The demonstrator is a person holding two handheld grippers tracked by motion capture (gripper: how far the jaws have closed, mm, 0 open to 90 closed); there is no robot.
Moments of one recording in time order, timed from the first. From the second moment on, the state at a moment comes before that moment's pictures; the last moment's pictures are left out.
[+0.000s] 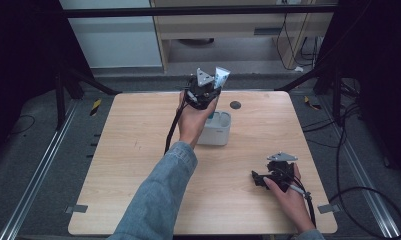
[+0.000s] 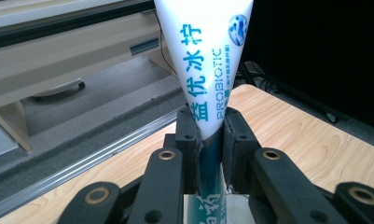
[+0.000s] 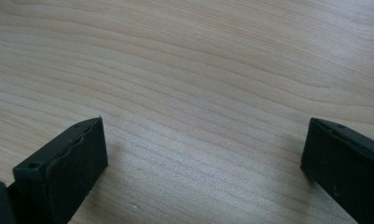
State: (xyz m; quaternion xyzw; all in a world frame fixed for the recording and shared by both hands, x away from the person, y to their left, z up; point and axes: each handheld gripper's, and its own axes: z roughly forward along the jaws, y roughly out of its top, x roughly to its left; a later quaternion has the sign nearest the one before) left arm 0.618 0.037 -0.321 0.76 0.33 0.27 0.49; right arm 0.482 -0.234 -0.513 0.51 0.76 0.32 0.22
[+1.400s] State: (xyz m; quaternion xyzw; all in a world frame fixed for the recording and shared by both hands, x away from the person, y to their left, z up) left arm 0.619 0.041 -0.347 0.76 0.33 0.26 0.50; right arm 0.481 -0.234 -0.512 0.52 0.76 0.32 0.22
